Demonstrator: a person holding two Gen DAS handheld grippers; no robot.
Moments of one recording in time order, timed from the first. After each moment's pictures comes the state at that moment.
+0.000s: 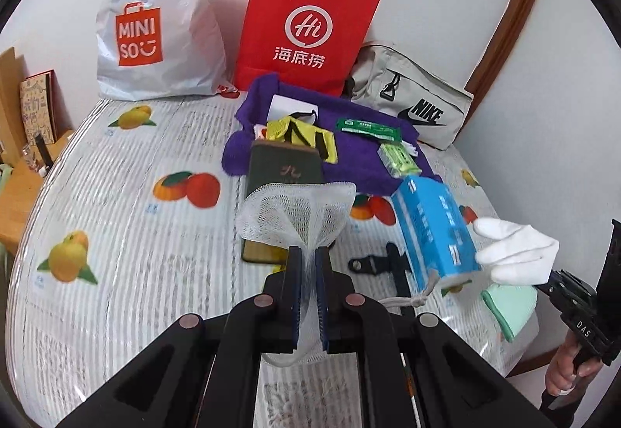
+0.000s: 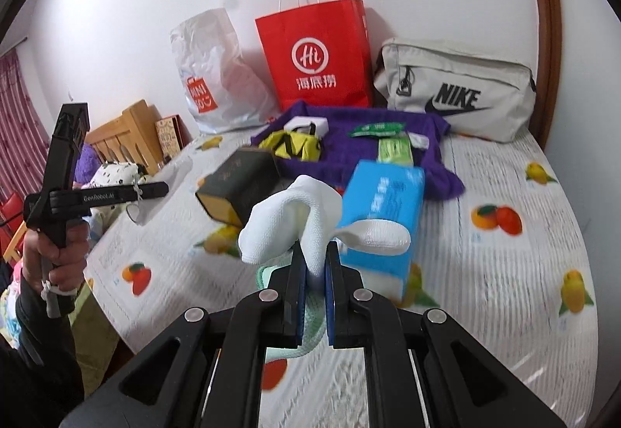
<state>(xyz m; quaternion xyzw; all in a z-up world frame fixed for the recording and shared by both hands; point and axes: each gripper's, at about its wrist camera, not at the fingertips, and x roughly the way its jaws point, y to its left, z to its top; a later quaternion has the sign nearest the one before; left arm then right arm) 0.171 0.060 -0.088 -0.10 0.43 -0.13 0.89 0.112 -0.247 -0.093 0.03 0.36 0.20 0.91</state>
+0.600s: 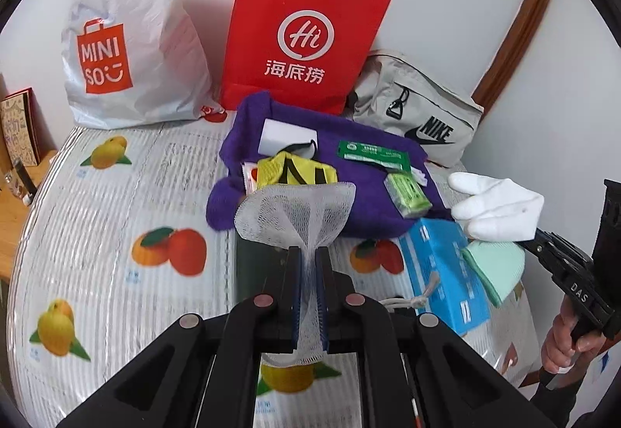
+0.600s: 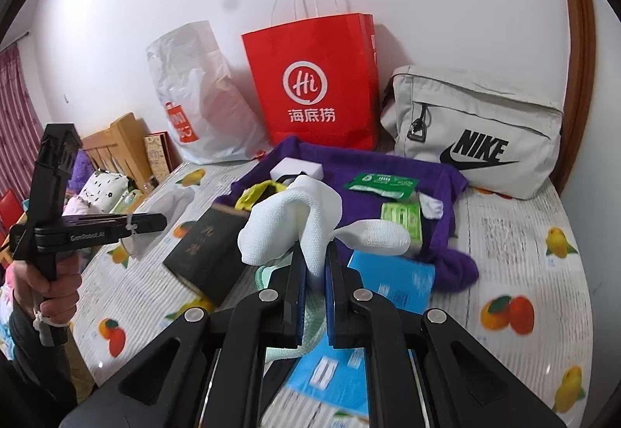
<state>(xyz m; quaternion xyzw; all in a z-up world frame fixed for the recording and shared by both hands) 0.249 0.055 -0.085 -0.10 0.44 -0.13 0.88 0.224 -0.223 -0.076 0.02 0.35 0.20 0.91</state>
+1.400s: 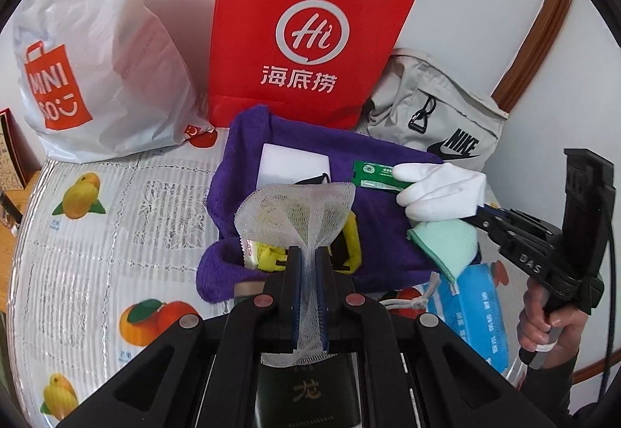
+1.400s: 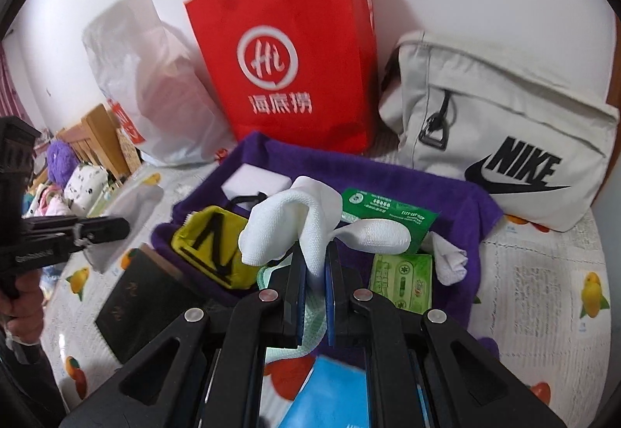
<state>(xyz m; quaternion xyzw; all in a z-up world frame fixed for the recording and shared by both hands) 0.336 0.042 -0.098 -0.08 0.46 -0.13 0.87 0.361 -0.203 -0.122 0.00 0.40 0.20 0.89</state>
